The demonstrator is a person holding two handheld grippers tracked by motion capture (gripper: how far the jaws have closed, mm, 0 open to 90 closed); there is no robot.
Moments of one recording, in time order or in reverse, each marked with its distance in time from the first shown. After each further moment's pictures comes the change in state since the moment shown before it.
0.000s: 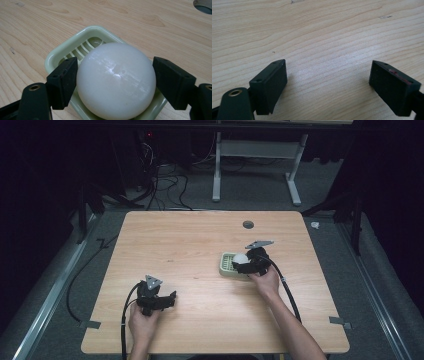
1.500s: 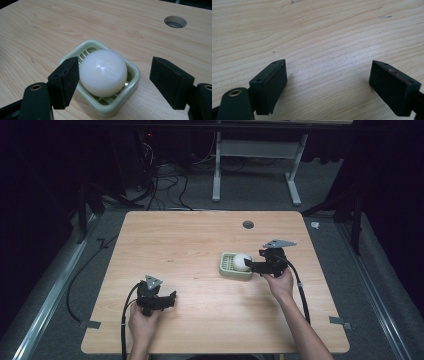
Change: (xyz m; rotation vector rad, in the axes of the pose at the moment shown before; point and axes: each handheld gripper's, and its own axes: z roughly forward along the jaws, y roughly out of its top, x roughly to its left) left arm 0.000 0.000 0.000 0.000 0.000 0.000; right arm -0.013 -0.006 -0.058 -0.119 0.001 0.044
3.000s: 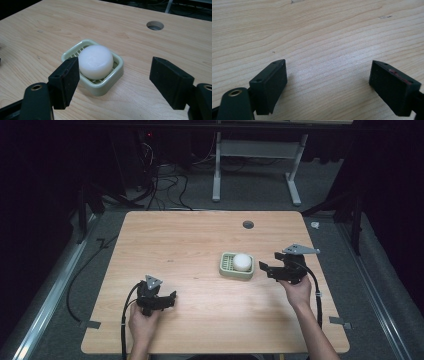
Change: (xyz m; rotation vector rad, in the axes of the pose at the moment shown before) left arm 0.000 0.000 0.000 0.000 0.000 0.000; right arm -0.010 -0.014 -0.055 -0.064 -0.028 0.013
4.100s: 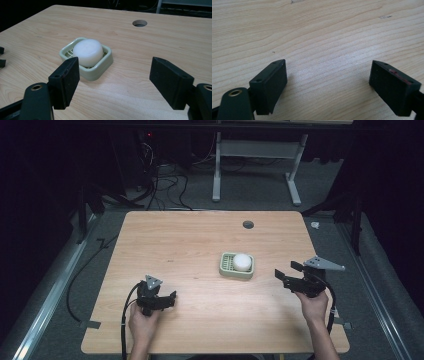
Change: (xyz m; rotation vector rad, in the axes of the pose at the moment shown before) left arm 0.000 0.000 0.000 0.000 0.000 0.001; right arm -0.012 -0.033 -0.046 -0.078 -0.033 0.070
